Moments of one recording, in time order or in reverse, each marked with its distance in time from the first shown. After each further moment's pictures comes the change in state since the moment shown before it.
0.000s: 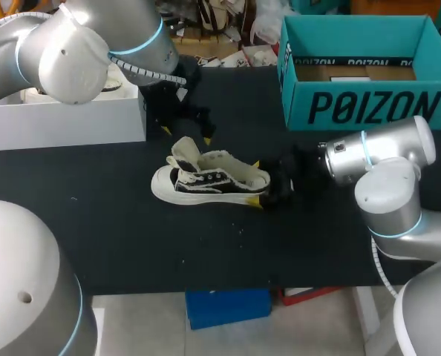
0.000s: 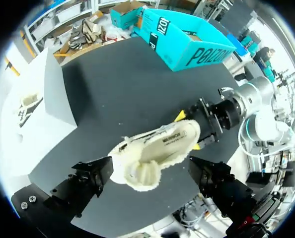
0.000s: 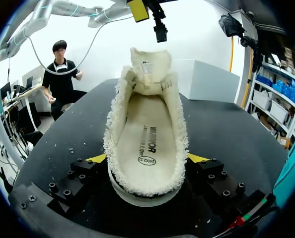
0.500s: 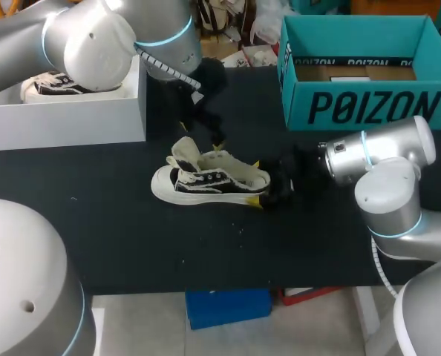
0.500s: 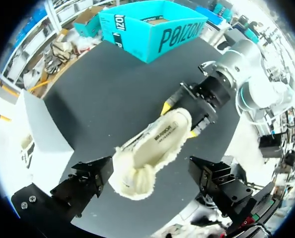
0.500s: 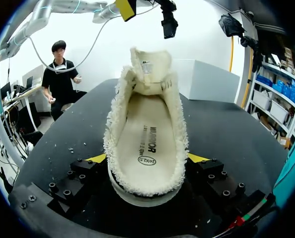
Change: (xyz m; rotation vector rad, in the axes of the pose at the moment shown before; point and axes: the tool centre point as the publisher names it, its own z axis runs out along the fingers) left arm 0.021 -0.008 0.010 -0.074 0.002 0.316; right arm 0.000 0.000 0.000 0.000 0.000 0.000
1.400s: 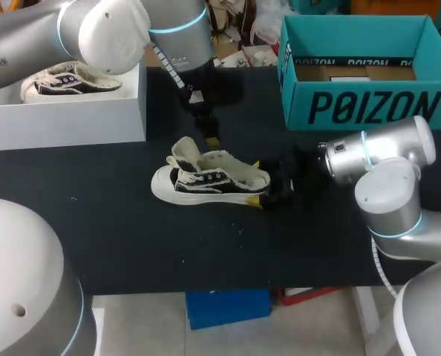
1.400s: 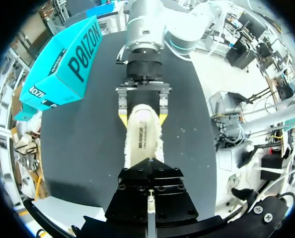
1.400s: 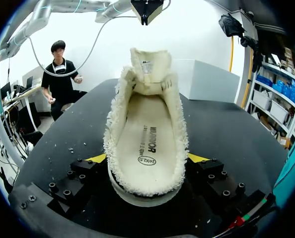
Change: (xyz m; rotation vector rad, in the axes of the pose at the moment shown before) left arm 0.015 -0.006 -0.001 -0.054 0.133 0.776; right arm 0.000 0.000 0.000 0.000 0.000 0.000
